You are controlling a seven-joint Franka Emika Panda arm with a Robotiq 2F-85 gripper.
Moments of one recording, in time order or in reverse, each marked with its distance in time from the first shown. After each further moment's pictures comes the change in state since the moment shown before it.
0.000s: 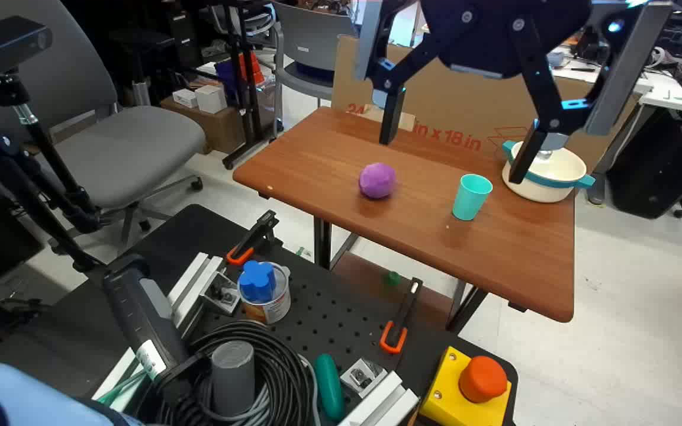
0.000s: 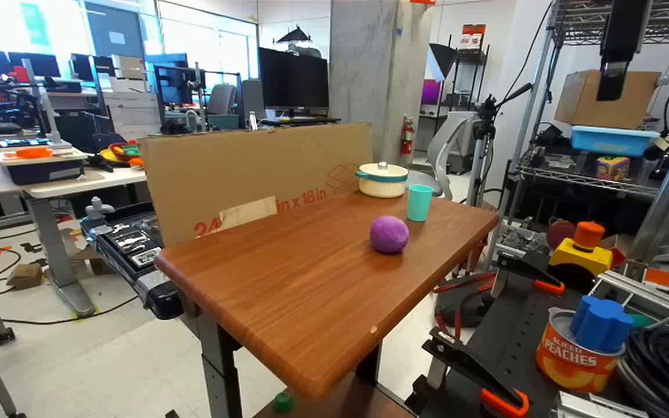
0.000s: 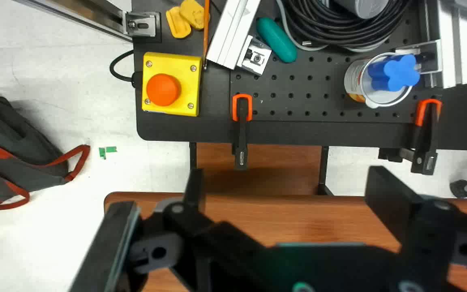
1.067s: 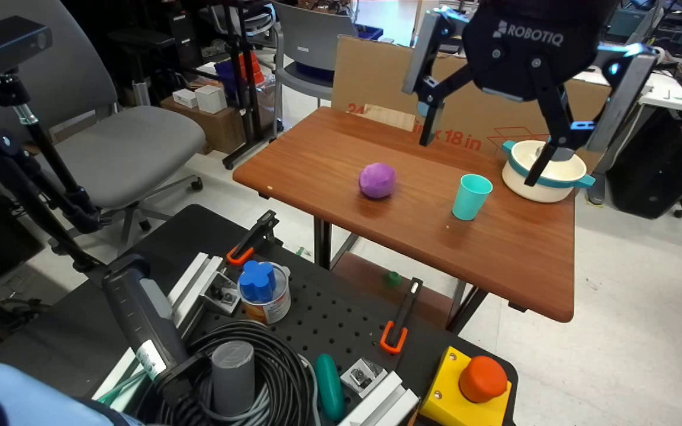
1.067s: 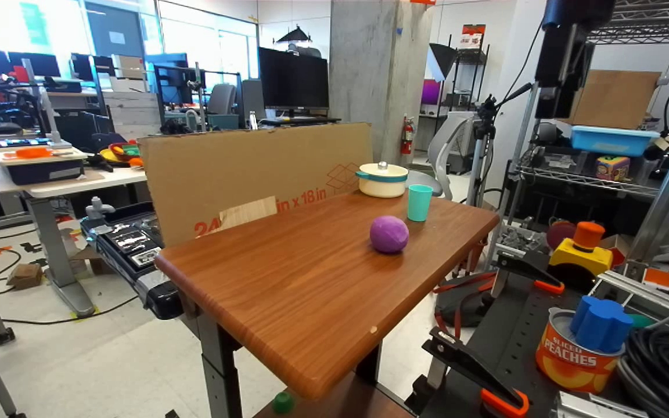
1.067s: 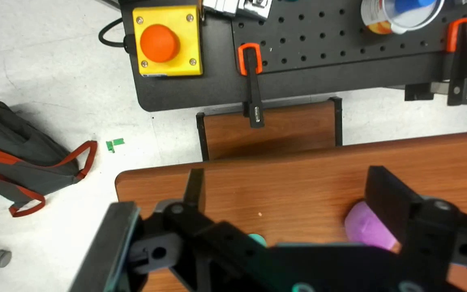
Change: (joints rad) arm 0.000 0.222 -0.022 0.079 0.048 0.187 0.091
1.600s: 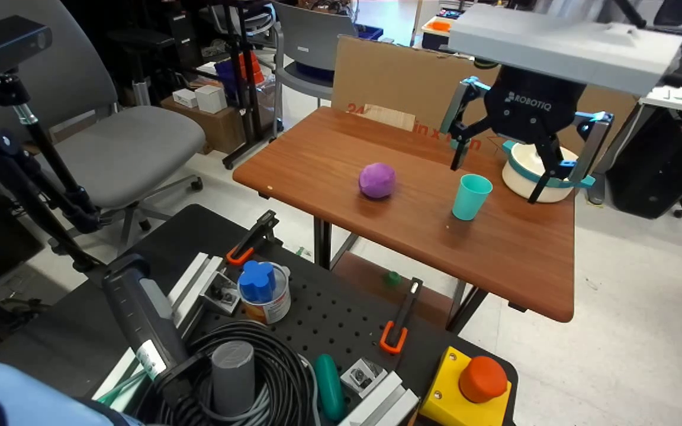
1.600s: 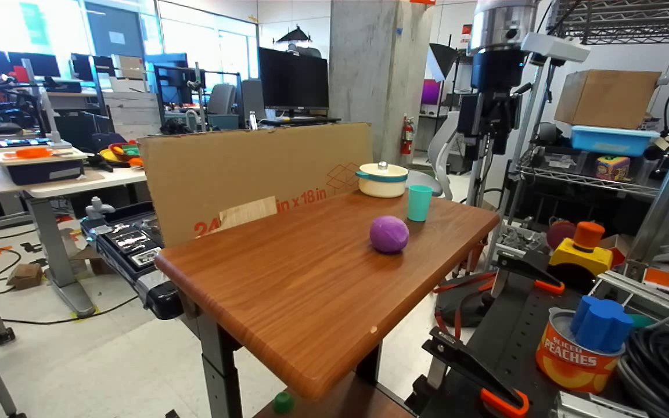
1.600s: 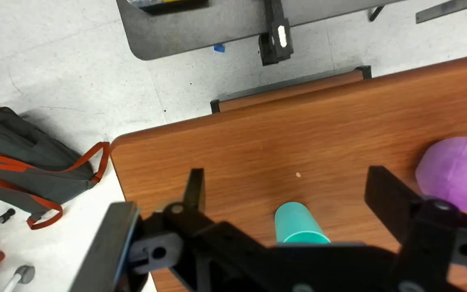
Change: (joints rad) arm 0.001 0.430 0.023 0.220 0.050 0.187 0.096
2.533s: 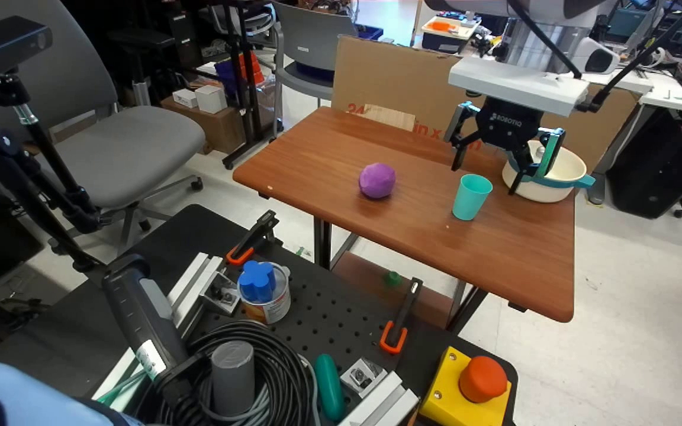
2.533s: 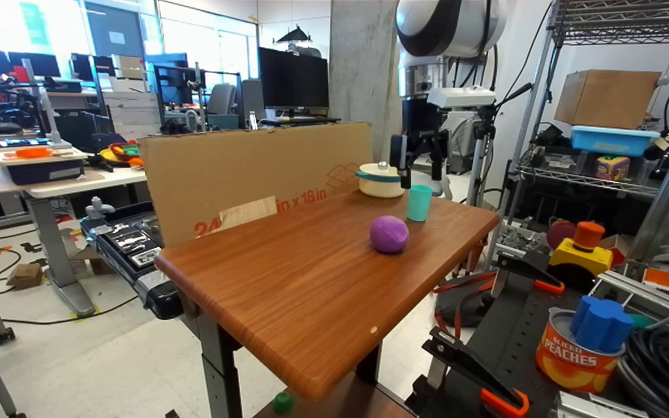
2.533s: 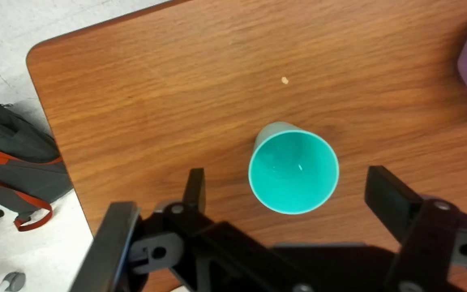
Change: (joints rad) arm 0.009 0.416 0.071 0.382 0.038 -0.017 0.098
